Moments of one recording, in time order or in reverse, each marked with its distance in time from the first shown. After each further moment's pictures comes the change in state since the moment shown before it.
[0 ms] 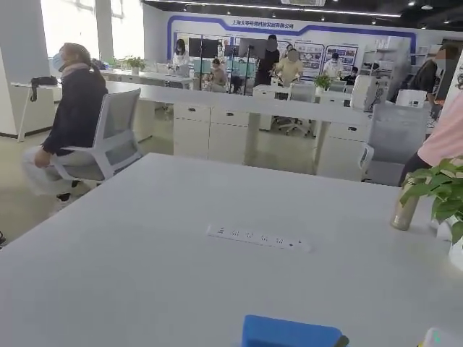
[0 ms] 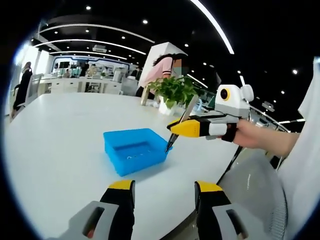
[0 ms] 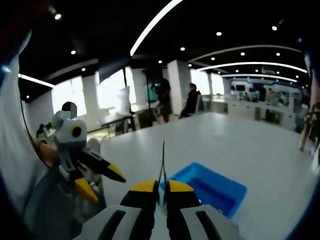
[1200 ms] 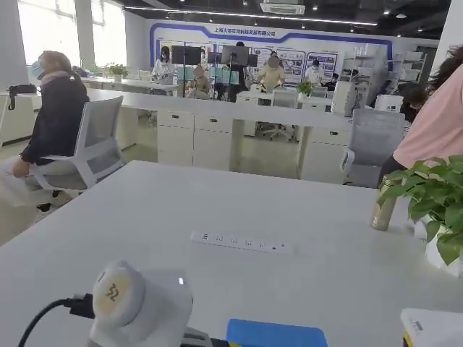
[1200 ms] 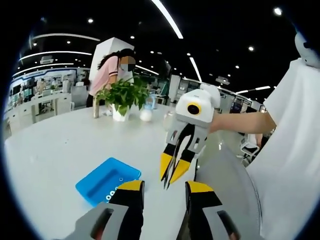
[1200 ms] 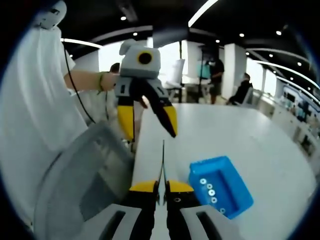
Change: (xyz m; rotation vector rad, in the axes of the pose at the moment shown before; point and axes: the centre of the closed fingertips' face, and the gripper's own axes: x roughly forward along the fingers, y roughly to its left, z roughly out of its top) left arm 0.010 -0.054 0.081 0.297 0.100 -0.362; right arm -0.035 0.027 -0.020 -0.307 0.286 0.359
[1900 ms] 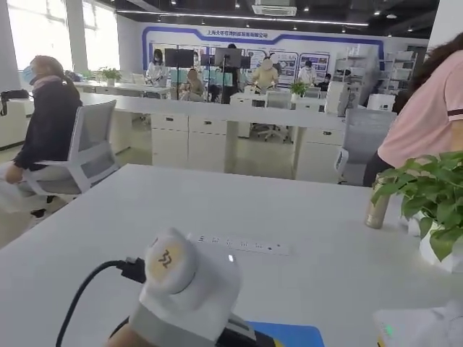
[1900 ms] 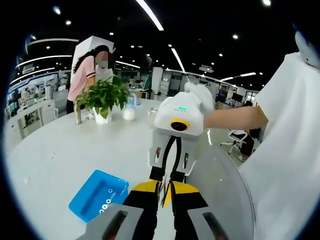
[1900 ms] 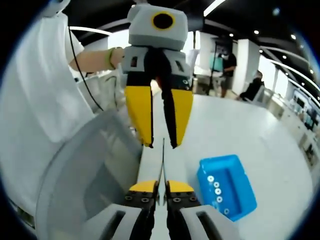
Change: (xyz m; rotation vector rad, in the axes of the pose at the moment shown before) left arm 0.024 -0.027 0.018 0.086 0.091 -0.122; right arm 0.011 0.013 -0.008 -0.057 0.096 0.068
